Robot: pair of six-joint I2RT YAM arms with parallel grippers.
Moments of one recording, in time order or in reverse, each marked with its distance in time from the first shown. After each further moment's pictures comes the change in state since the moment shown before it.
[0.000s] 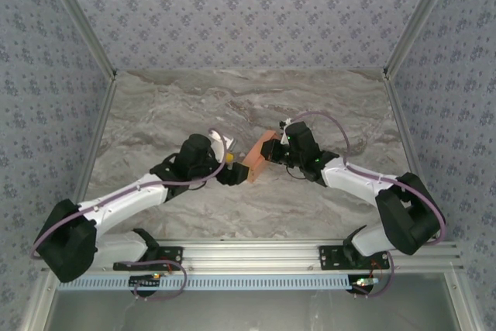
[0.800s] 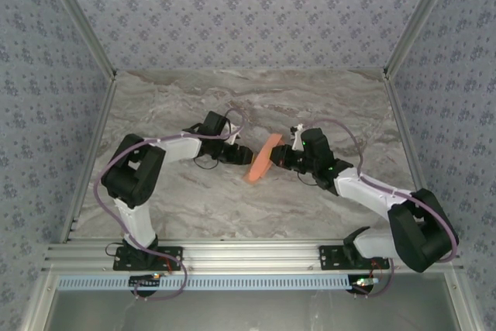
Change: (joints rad) left arm 0.205 0.609 0.390 -0.192 0.317 -0.083; right arm -0.068 -0.121 -0.120 0.031 -0.120 0.001
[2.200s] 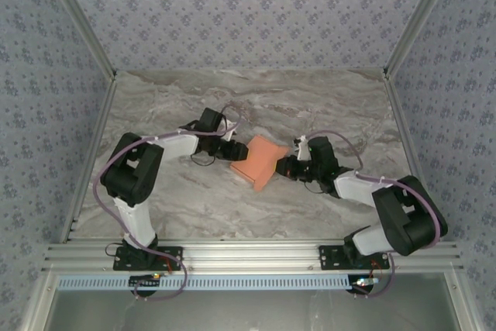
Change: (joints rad) left arm 0.040 0.017 0.009 -0.001 0.023 0.036; right arm -0.113 0.091 -0.149 0.172 -0.244 -0.038
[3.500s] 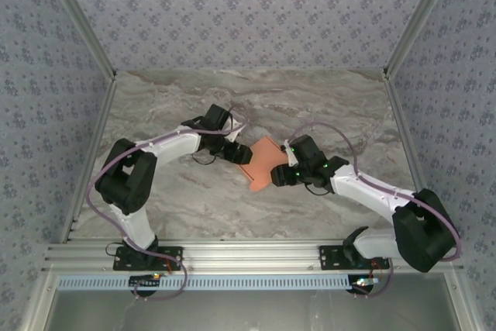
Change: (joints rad) left arm -0.061 -0.066 0.093 -0.226 -0.134 0.137; right arm 0.181 -0.108 0.215 -0.651 0.402 -0.394
